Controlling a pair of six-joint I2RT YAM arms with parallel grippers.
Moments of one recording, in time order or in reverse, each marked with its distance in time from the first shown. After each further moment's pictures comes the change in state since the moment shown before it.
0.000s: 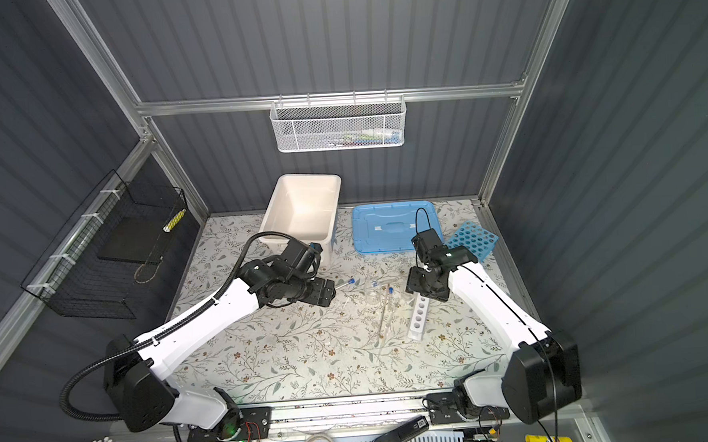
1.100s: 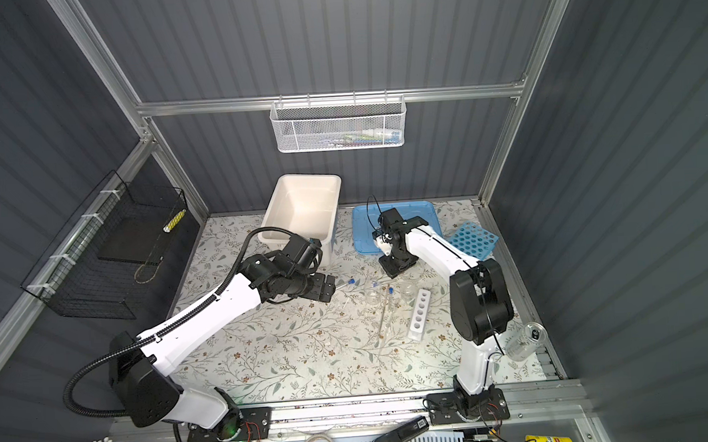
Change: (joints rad) left arm 0.020 -0.023 0.019 -0.043 -0.034 -0.034; right arm 0.087 0.499 0.364 0.037 -0.016 -0.756
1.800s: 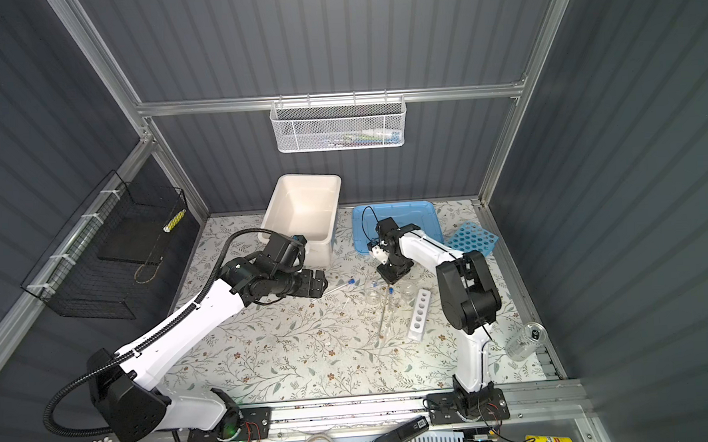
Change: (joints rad) left arm 0.063 -0.090 -0.047 0.039 0.059 -0.038; right arm 0.002 0.108 -0.031 0.074 -0.043 -0.092
